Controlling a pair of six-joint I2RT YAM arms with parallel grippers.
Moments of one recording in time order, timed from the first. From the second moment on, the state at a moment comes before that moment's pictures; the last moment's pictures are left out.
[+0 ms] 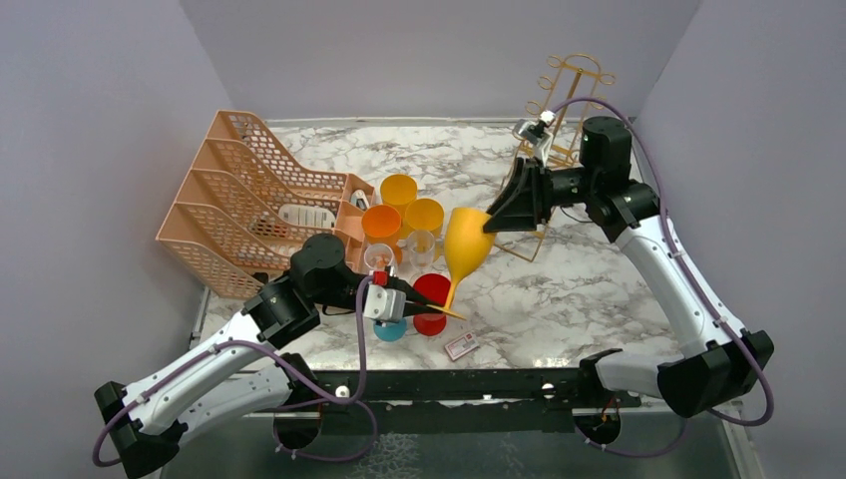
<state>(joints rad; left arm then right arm) -0.90 0.77 0.79 -0.17 0.84 0.44 0.32 1.25 1.31 -0.40 -1.30 0.34</state>
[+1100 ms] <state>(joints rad) -0.90 0.63 0.76 -0.15 0.38 0.32 0.32 1.04 1.38 -0.61 -0.96 0.16</state>
